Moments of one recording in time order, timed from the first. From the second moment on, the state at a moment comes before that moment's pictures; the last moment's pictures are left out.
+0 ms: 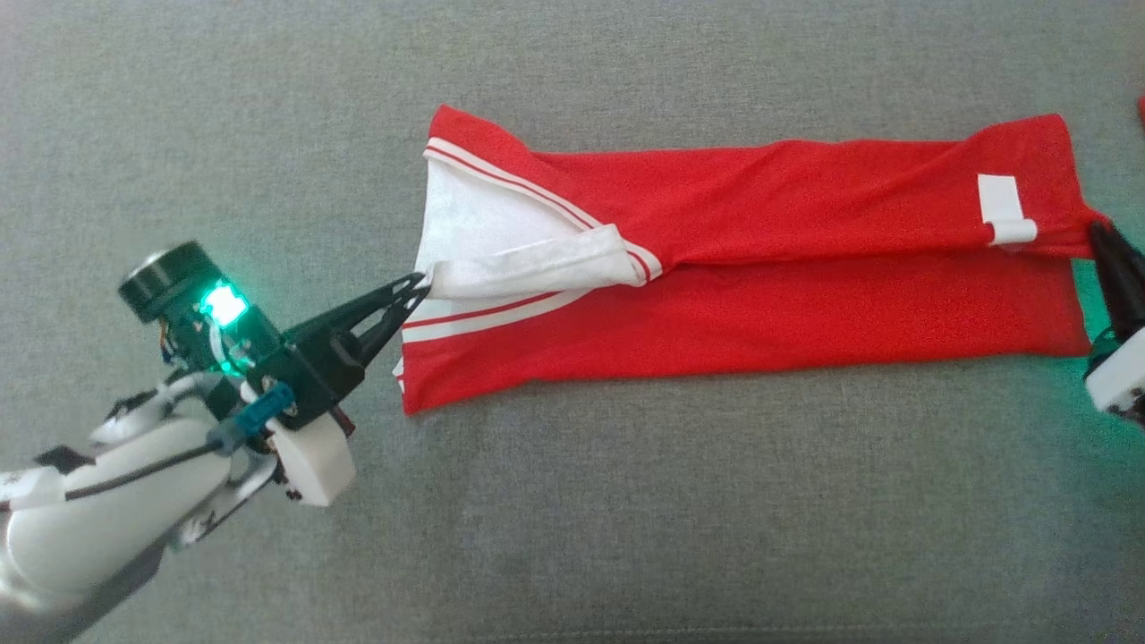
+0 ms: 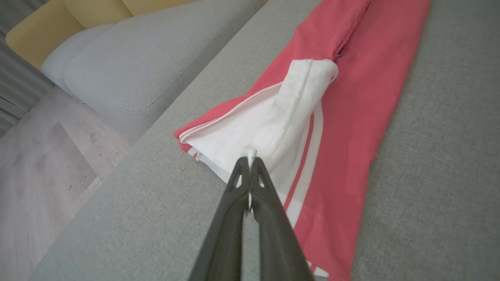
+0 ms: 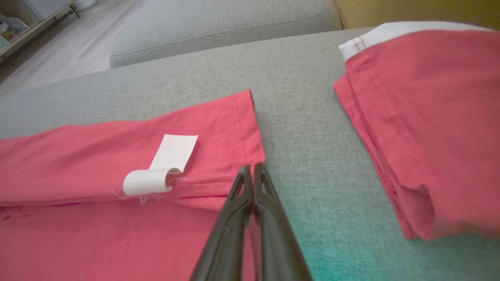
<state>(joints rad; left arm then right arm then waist) -0.90 0.82 -1.33 0.02 -0.52 0.11 -0.01 -0.43 -0.65 0.40 0.55 0.85 0.13 -0.06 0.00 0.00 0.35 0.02</state>
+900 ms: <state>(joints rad) -0.32 0.40 -0.87 -0.01 -0.52 0.55 -0.25 -0.26 -0.36 -0.05 0.64 0.64 0.13 -0.18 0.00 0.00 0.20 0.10</state>
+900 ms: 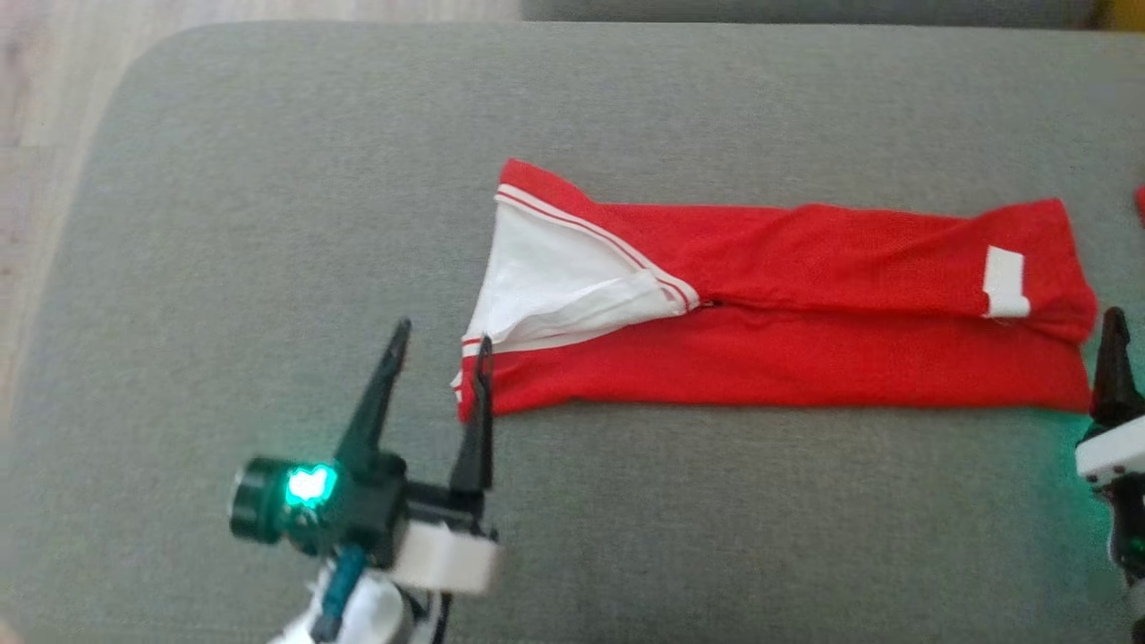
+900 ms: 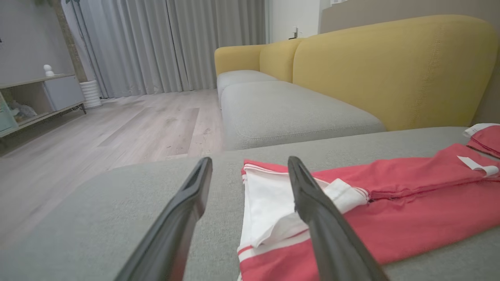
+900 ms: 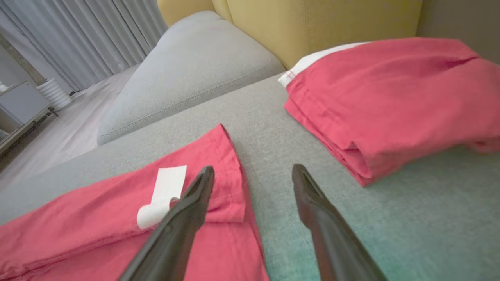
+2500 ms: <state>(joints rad) -0.07 0.15 -0.46 0.02 -0.19 0.28 -0.26 -0.42 -0.23 0.05 0.43 0.55 0.13 0.04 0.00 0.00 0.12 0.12</state>
